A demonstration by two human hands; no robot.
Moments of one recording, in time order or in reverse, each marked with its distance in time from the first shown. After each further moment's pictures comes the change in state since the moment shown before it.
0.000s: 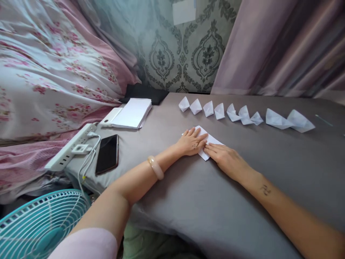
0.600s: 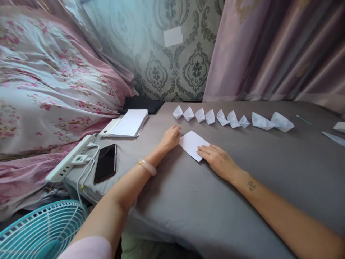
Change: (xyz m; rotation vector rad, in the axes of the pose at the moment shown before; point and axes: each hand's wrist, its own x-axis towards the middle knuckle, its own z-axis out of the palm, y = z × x) left_hand -0.001 -0.041 -0.024 -0.035 0.369 -0.127; right_hand -0.005 -0.001 0.001 0.010 0.062 0.064
